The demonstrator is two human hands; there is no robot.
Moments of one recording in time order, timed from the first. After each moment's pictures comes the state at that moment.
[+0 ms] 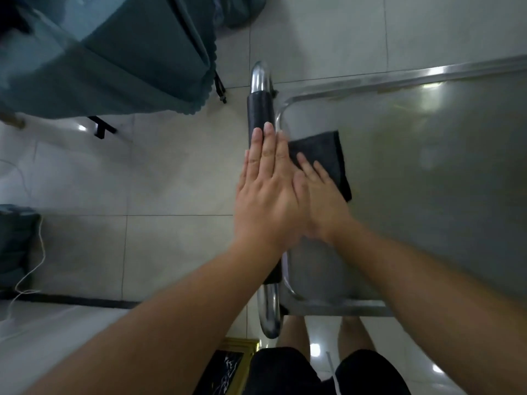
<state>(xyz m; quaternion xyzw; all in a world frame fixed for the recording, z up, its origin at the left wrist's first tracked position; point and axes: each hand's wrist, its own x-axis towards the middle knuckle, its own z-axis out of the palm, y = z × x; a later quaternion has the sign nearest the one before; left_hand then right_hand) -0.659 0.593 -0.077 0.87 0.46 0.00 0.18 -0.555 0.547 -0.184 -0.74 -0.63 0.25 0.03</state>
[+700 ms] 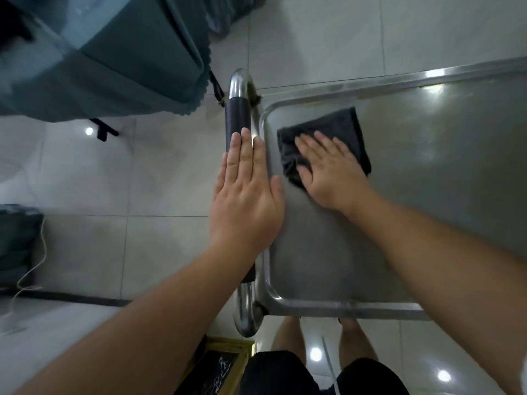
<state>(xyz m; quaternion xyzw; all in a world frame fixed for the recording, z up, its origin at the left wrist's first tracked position) -0.657 0.586 -0.078 0.88 0.47 -0.01 0.13 -0.470 0.550 -0.192 -0.78 -0.60 0.18 0.05</state>
